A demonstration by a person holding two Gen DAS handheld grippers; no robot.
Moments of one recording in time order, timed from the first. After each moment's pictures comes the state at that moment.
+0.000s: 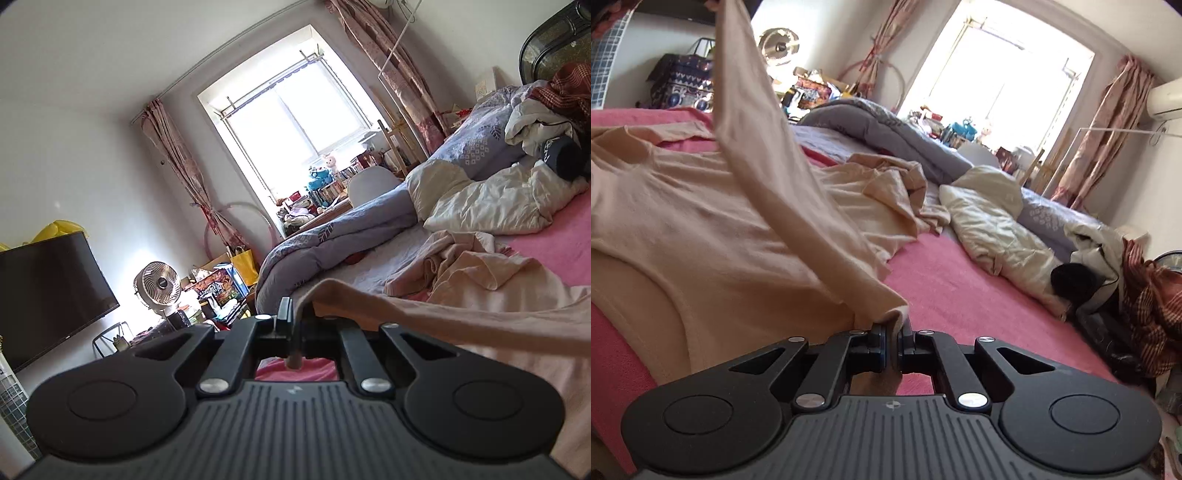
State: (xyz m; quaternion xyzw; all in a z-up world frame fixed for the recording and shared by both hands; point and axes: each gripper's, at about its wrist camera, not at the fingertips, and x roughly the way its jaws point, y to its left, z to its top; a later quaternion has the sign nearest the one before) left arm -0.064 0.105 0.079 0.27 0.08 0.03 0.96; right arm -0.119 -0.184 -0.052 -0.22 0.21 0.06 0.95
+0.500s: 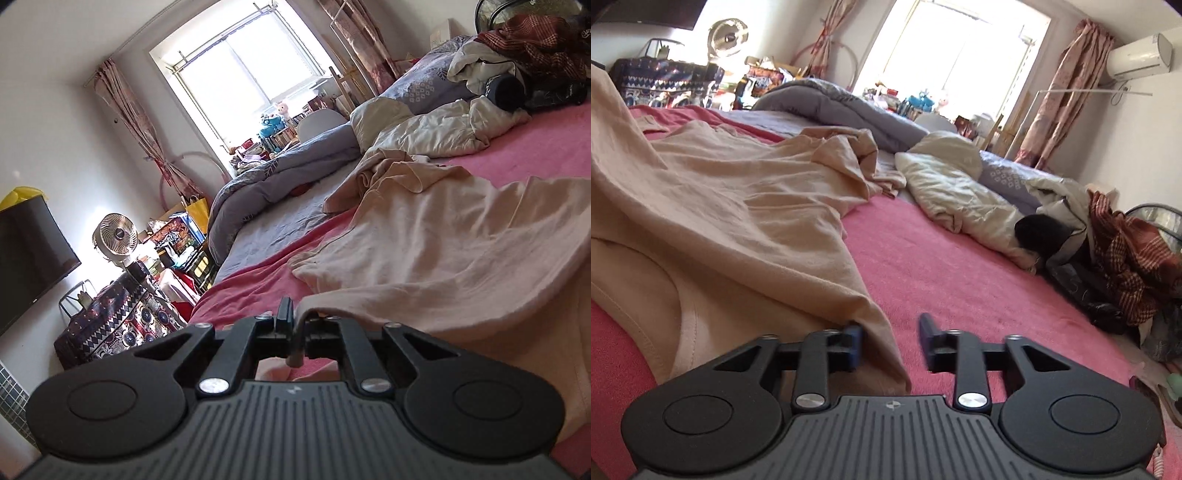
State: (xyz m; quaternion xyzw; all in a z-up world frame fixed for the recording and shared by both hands) left arm -0.112 0.096 -0.001 0.29 0.17 -0.01 0.94; right arm -0.121 -0.214 -0.075 -0.19 0.22 -0.01 0.95
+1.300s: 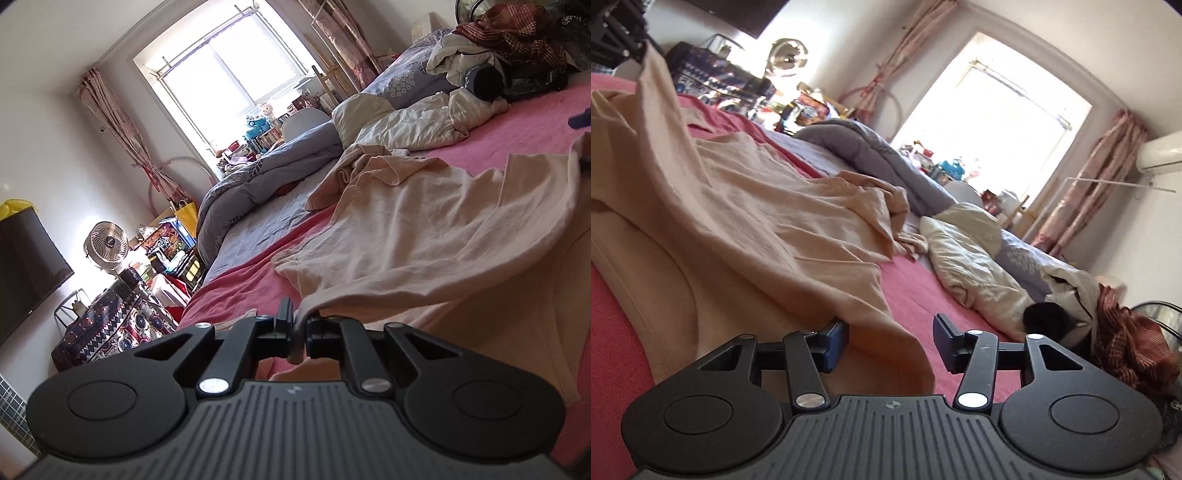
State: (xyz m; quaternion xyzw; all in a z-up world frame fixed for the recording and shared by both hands) left arm -0.128 0.081 -0.002 0.31 0.17 -0.03 0.94; right arm -0.121 -0.195 -0.079 -0.30 0.15 0.05 0.94
